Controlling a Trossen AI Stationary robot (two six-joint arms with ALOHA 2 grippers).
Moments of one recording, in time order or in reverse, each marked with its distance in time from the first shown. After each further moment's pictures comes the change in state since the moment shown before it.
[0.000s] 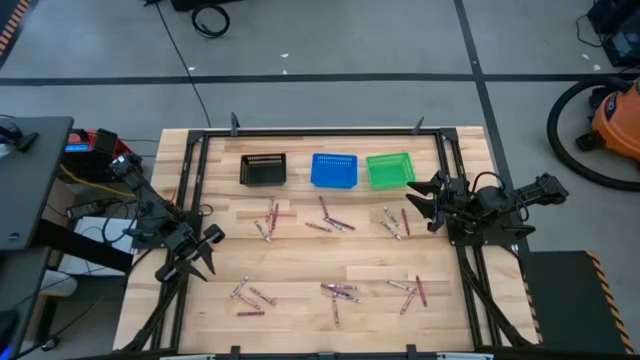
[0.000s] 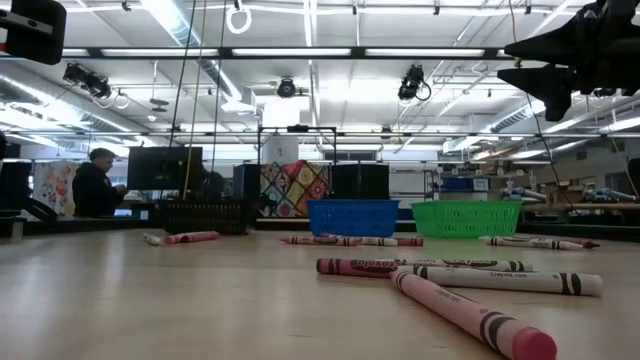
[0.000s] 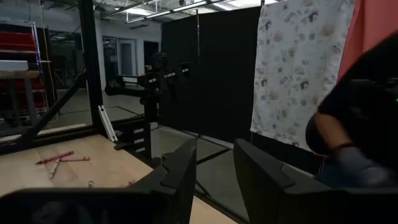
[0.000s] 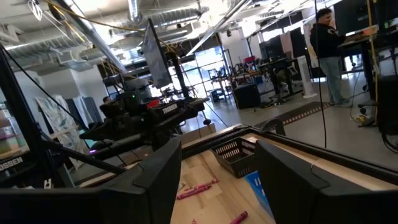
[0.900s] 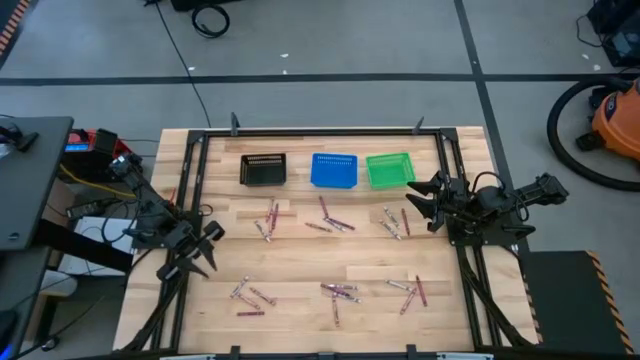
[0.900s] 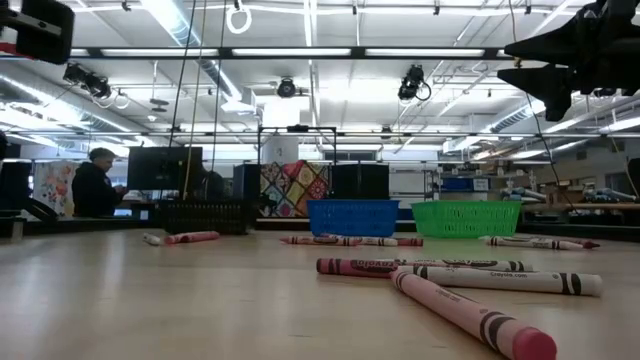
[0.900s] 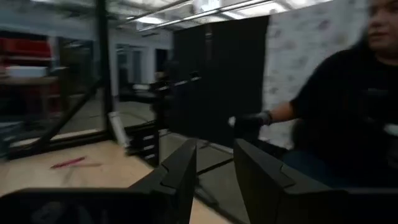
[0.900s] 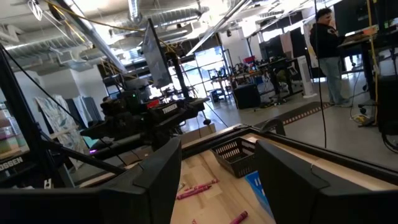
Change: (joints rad) left arm 0.000 0.000 0.000 0.031 -0.093 0.002; right arm 0.000 0.000 0.000 0.000 0.000 0.000
